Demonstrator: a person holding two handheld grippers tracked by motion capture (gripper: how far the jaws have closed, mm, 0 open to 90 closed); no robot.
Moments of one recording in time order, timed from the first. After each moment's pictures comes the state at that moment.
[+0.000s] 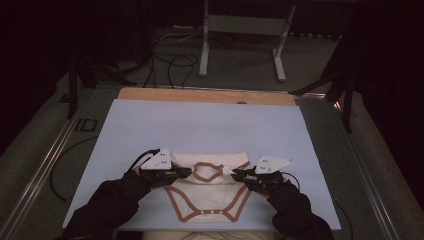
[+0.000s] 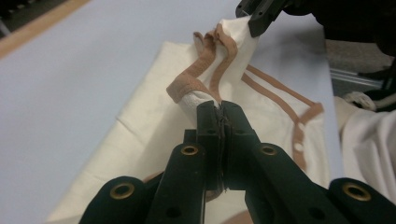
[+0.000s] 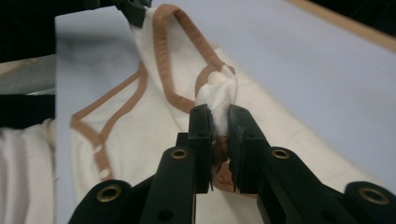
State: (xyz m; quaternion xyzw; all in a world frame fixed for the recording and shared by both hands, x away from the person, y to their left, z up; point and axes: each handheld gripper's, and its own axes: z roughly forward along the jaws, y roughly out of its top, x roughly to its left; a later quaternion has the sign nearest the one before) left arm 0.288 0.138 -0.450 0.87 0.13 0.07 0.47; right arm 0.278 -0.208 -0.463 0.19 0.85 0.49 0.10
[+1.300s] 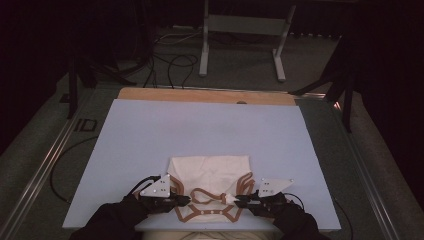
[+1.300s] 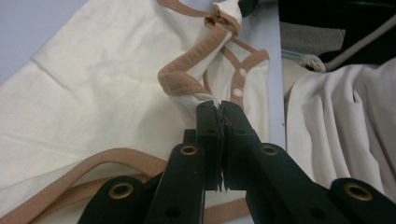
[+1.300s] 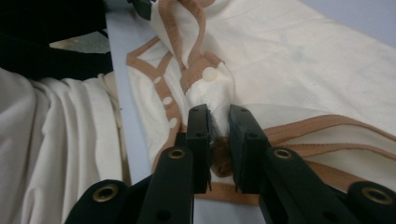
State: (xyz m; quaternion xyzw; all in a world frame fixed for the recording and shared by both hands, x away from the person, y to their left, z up) left arm 0.245 0.141 -0.495 0.88 0.10 0.01 0.46; right arm 0.238 -0.222 -0.498 0.19 0.86 0.47 0.02
